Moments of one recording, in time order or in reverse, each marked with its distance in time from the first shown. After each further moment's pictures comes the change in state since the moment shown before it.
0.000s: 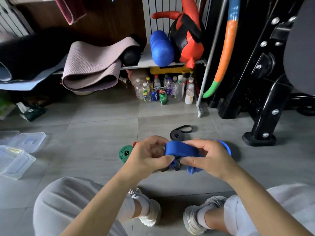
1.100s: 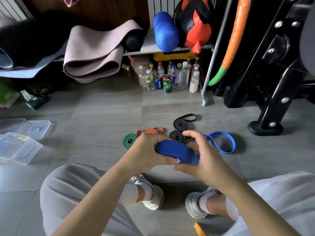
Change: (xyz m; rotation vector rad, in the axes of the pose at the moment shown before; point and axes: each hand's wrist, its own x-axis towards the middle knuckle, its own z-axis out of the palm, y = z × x) left_hand -0.006 0.004 -0.007 0.448 -0.096 -0.043; right_hand -0.020 0.021 0.029 -0.307 0.047 -0.011
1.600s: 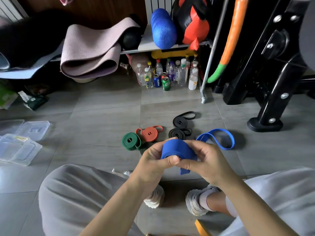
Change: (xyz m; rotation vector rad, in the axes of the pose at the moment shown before) left_hand -0.010 -0.029 0.051 -0.847 0.065 -0.027; right_hand -0.002 0.007 0.006 0.362 0.002 -0.018
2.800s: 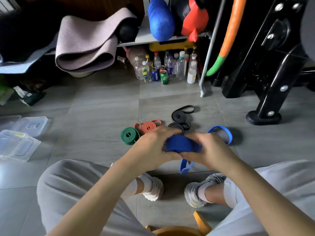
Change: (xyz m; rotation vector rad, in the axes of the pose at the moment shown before) left_hand 0.019 0.039 -0.002 1.278 -0.163 0.179; right_hand 0.012 0.004 -0.023 -0.538 -0.060 0.013
